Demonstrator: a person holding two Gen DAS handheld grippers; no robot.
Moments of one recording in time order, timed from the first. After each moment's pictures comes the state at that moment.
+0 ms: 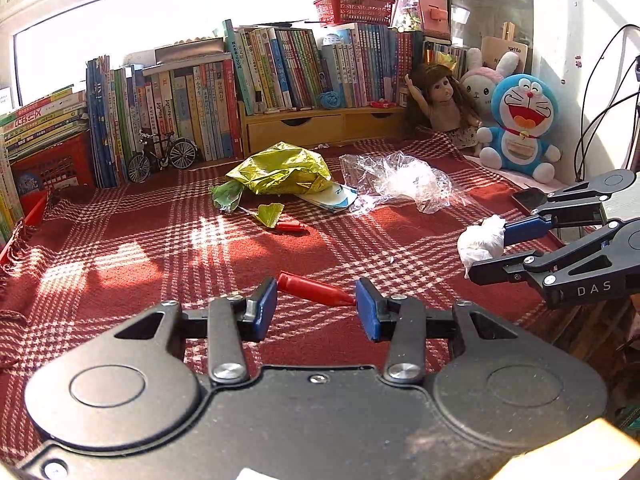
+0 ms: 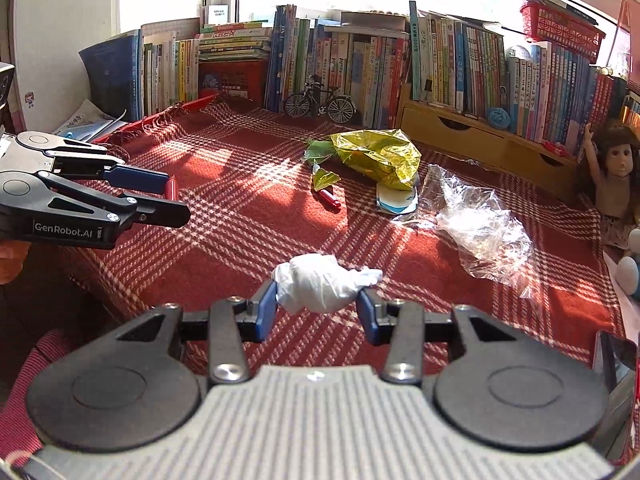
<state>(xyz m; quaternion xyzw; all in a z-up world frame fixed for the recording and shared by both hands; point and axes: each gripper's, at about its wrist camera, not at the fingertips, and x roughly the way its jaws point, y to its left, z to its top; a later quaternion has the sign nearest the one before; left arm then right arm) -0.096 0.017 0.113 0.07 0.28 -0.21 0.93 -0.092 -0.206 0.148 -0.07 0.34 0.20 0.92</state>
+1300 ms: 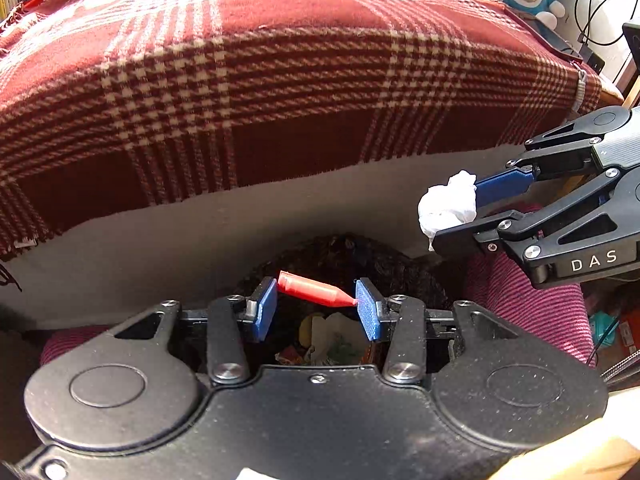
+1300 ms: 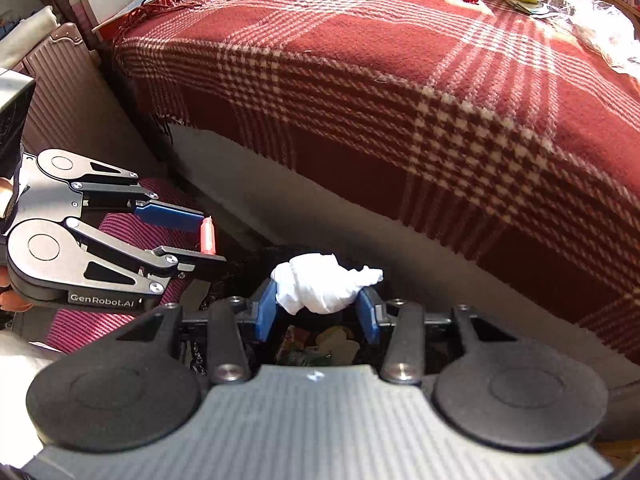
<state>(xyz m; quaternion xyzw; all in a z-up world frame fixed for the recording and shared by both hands) -0.223 0.028 -0.039 0.06 0.50 -0.18 0.84 -0.191 -0.146 0.028 -0.05 0.51 0.29 0.81</state>
